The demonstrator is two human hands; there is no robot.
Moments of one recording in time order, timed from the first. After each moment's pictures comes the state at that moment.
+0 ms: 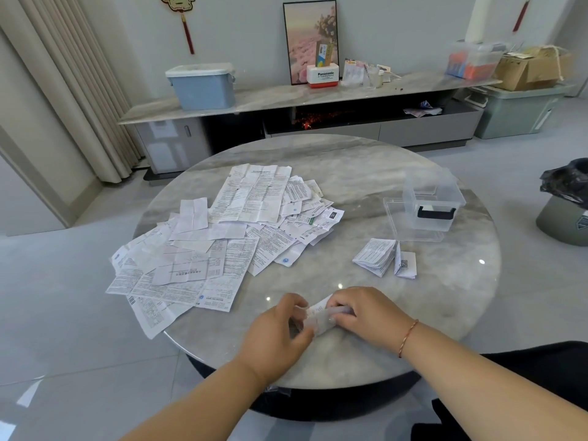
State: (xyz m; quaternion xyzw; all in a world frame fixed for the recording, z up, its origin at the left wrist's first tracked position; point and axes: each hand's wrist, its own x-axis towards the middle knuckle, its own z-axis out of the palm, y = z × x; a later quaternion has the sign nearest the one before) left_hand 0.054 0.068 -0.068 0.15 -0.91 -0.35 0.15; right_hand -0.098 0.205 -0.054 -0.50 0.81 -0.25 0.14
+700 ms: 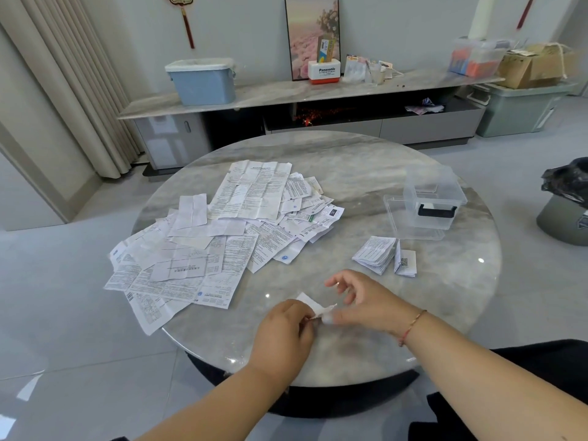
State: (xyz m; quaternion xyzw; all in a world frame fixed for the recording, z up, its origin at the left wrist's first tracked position) left_hand 0.043 0.085 -0.081 0.19 -0.92 -0.28 0.20; right_hand -0.098 0.204 -0.035 -0.35 0.79 -0.38 0.32
